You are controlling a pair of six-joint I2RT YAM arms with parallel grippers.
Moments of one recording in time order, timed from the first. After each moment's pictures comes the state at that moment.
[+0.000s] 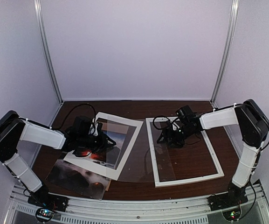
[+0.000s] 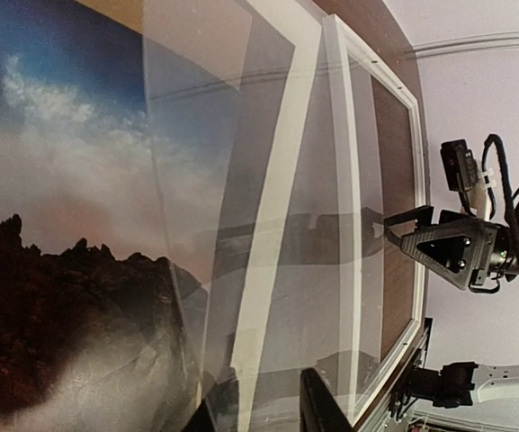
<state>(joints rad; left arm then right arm) -0.63 1.60 0.68 0.28 0.38 -0.98 0.49 1.84 1.06 -0.26 -0.51 0.55</state>
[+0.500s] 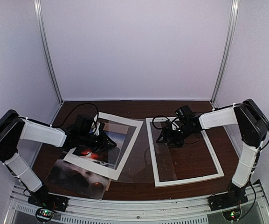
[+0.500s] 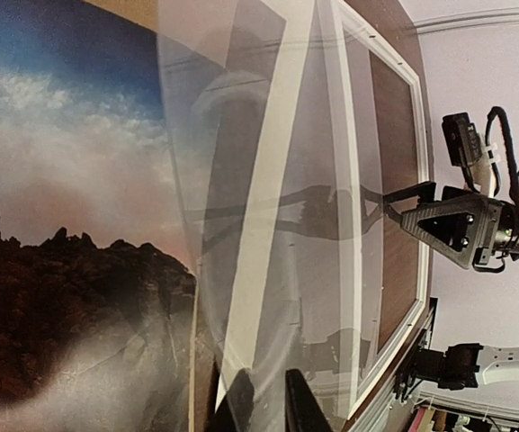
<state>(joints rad) -0.63 1.61 0.72 0.19 0.43 -0.92 0.49 1.86 1.07 -0.26 -0.51 0.55</state>
